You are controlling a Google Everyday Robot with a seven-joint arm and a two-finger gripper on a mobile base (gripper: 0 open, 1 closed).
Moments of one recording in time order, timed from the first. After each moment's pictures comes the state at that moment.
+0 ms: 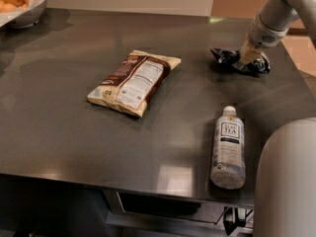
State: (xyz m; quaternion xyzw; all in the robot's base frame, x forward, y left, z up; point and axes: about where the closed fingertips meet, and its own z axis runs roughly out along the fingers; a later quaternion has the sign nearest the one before) arm 0.714 -0.283 0.871 -0.61 0.77 -0.06 0.19
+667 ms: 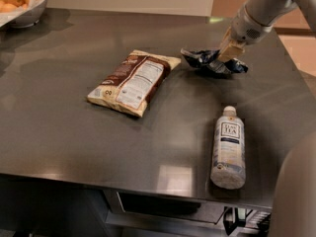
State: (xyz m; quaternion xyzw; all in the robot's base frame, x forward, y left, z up) arm 0.681 -0.201 0.899 -0.64 0.74 0.02 0.23
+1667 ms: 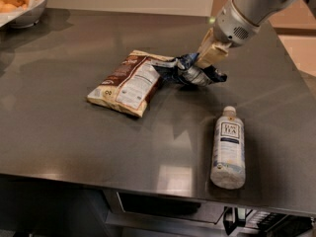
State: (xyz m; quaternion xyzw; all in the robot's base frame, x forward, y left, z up) arm 0.610 -0.121 0.927 -0.66 0.70 0.12 0.24
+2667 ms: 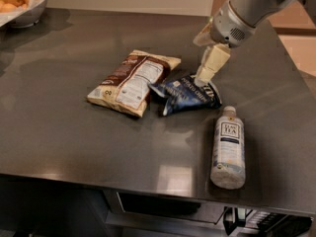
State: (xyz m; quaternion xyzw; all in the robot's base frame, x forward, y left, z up) arm 0.613 -0.114 0.923 -0.66 0.70 0.12 0.24
